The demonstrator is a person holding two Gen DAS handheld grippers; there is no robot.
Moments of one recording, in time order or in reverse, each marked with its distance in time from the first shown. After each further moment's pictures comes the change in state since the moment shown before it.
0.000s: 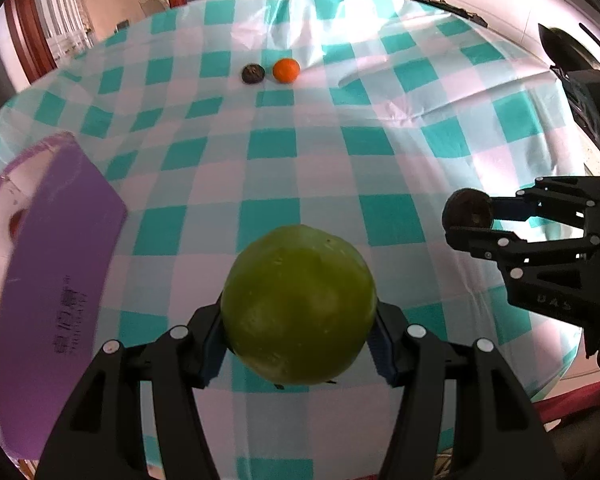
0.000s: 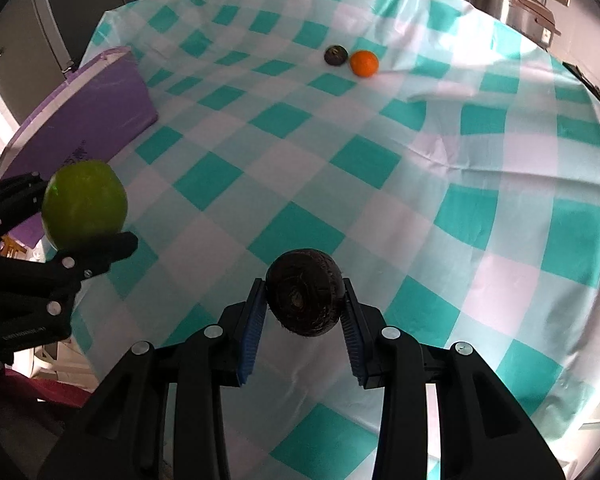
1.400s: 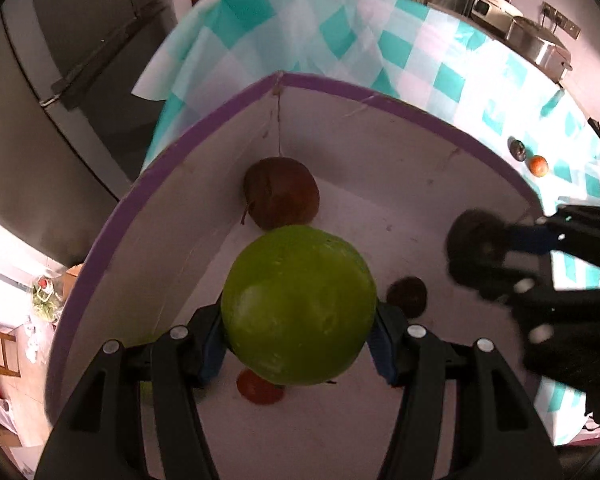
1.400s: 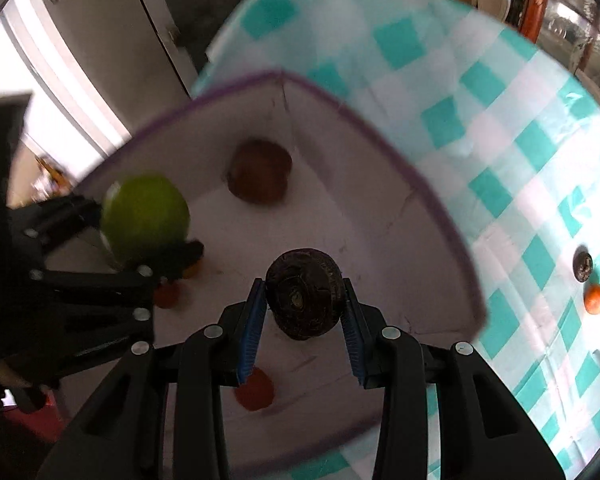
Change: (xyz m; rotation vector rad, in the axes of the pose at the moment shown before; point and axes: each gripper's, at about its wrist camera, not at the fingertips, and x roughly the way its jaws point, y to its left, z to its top) left arm -0.008 0.364 -0.003 -0.424 0.102 0.152; right arm 0.105 0.296 0.260 -0.300 0.129 0.206
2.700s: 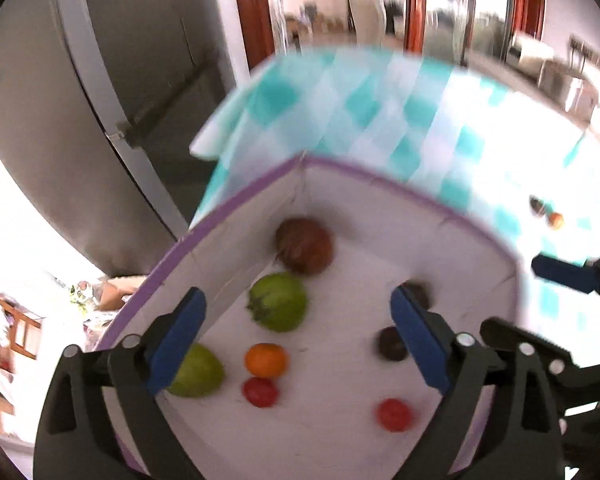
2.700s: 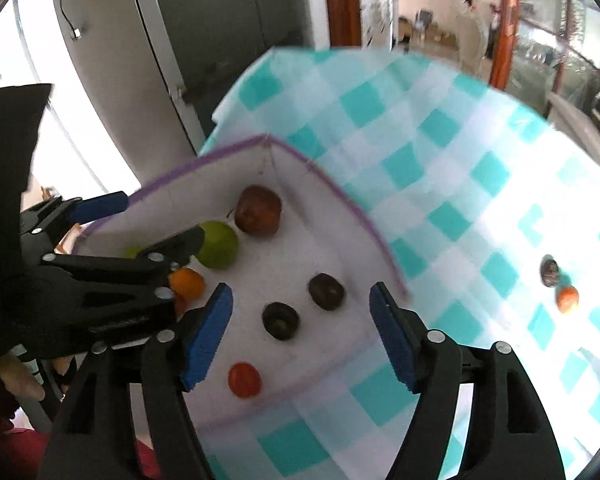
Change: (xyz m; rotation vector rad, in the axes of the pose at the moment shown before) left arm -0.077 -0.048 -0.005 -0.116 -0.237 0.191; right arm -0.095 -0.025 -0.062 0.022 -0.269 0.008
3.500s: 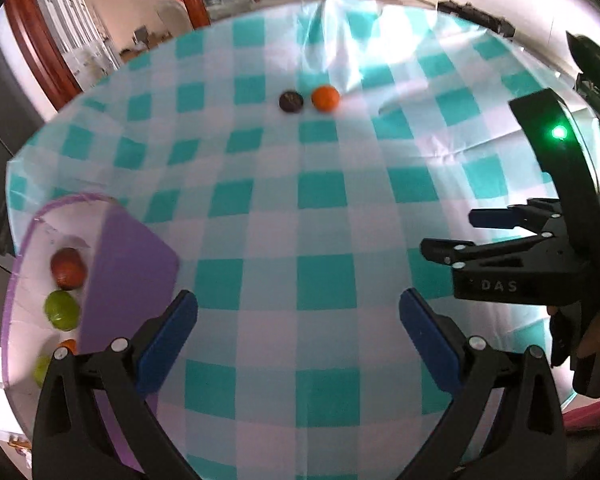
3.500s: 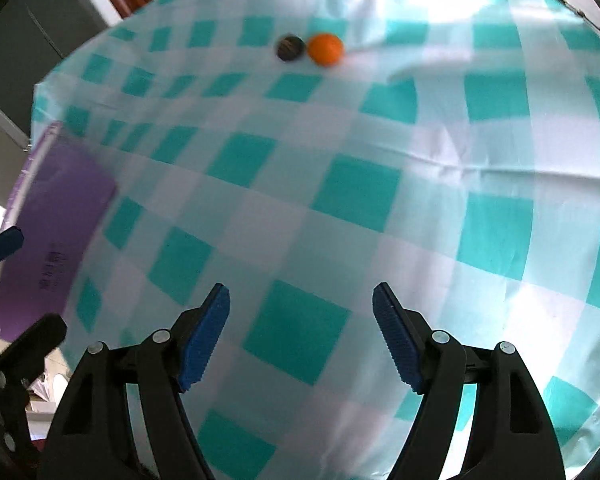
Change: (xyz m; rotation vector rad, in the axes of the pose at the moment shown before) left arm -0.038 -0.277 -0.111 0.522 0.103 -0.293; right arm -0.041 -0.220 -0.220 0.533 0.174 -0.210
